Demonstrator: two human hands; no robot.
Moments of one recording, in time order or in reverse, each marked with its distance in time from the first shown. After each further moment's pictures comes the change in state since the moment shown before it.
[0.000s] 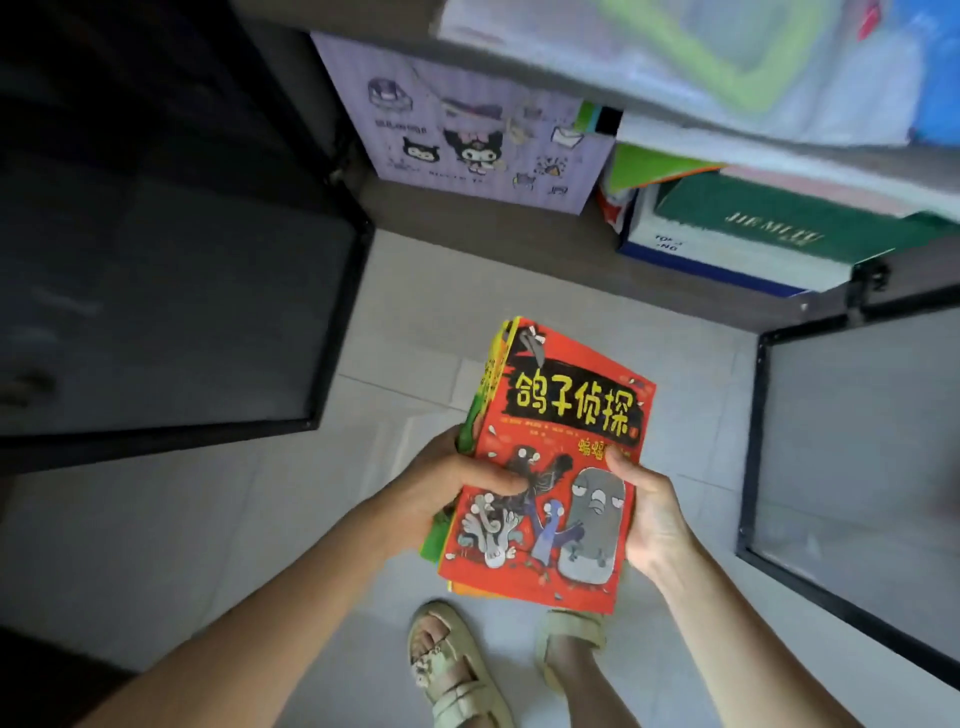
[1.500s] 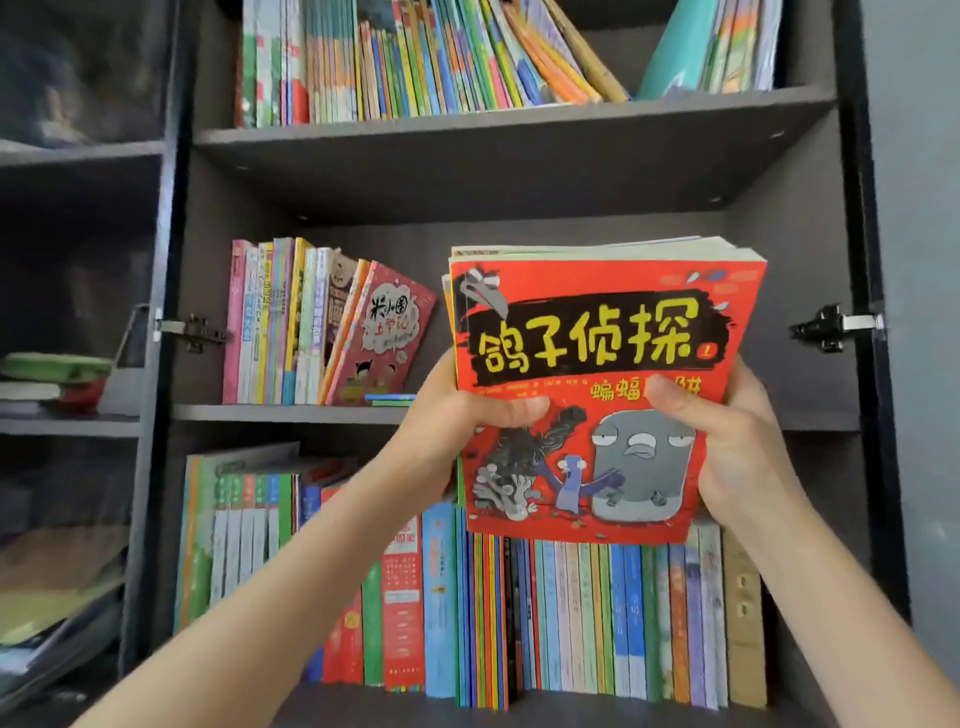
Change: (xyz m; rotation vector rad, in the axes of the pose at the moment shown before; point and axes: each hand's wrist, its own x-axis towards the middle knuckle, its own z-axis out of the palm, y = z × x) left_hand -0.743 0.565 0.456 0.587 0.032 1.747; right_hand -0.889 -0.513 0.266 -0.240 -0.349 -2.093
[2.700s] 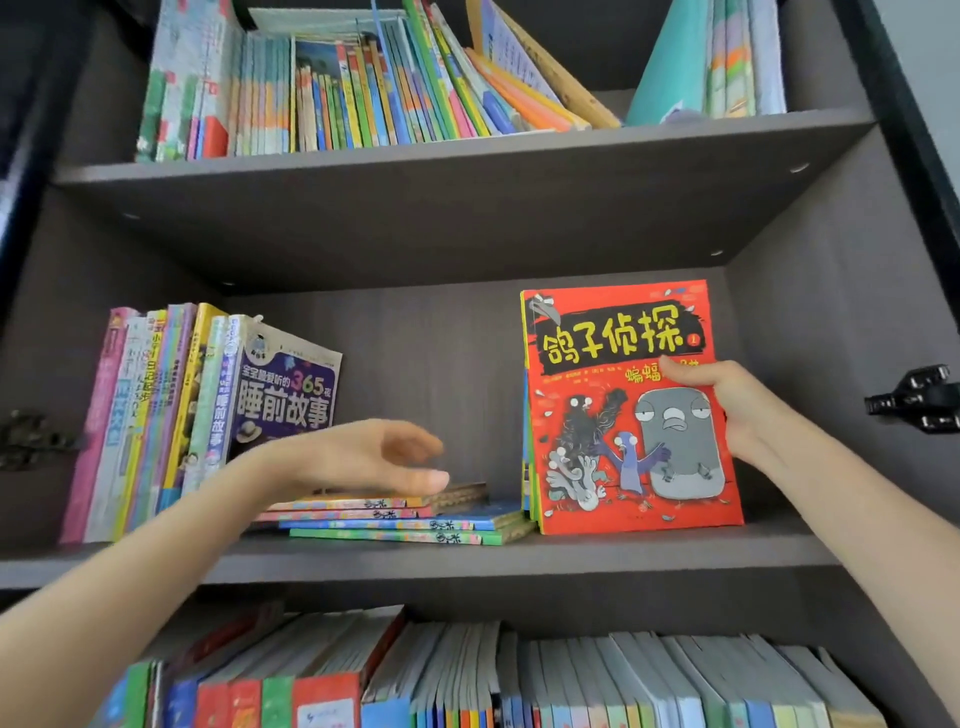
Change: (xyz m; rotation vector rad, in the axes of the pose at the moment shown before) left_hand 0.192 -0.051 -0.106 0.870 -0.413 -0.099; right_hand 0.230 0.089 -0.076 -0.134 0.059 0.355
